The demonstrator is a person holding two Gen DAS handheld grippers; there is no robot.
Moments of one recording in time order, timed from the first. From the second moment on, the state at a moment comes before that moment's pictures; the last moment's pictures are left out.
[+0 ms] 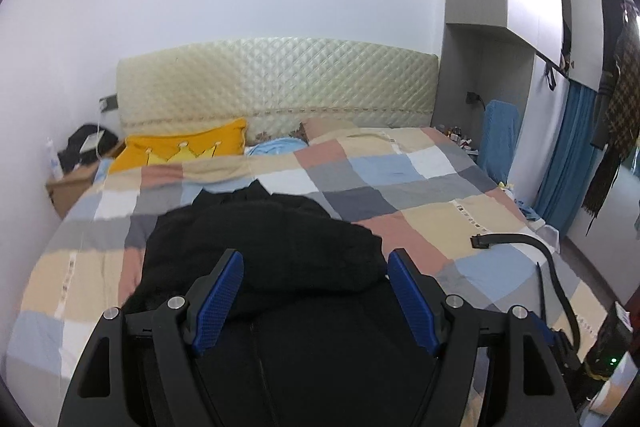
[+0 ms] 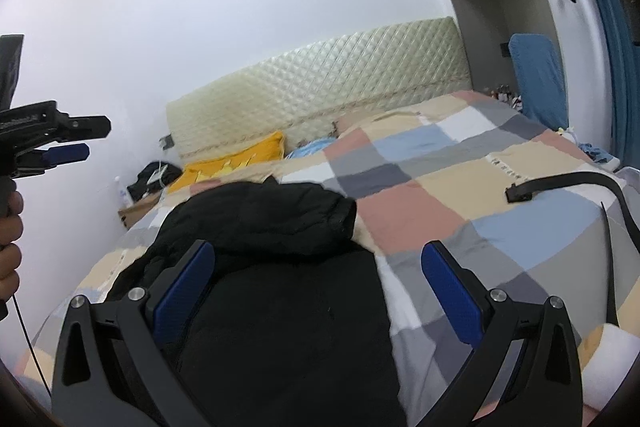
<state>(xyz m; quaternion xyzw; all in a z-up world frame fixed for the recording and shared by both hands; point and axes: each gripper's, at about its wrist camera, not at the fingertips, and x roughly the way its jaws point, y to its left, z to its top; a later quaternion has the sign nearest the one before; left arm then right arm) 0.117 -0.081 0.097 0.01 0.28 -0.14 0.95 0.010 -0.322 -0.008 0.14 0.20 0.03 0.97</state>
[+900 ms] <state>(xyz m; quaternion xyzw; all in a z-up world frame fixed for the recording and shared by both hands) 0.072 0.039 -0.005 -0.02 0.34 -0.07 0.94 0.005 -0.275 -0.018 0.09 0.24 0.08 0.96</state>
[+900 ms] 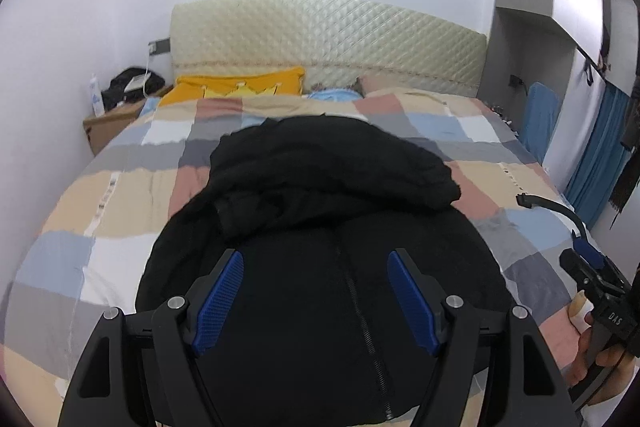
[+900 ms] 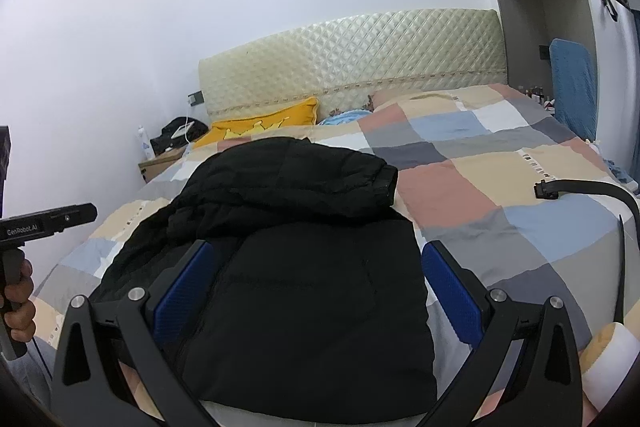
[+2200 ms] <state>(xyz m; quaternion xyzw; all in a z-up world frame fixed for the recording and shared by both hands) 0.093 0.140 -0.116 -0.10 0.48 0.05 0.87 0.108 -0.348 -0.152 0.22 0.60 0.13 0.76</state>
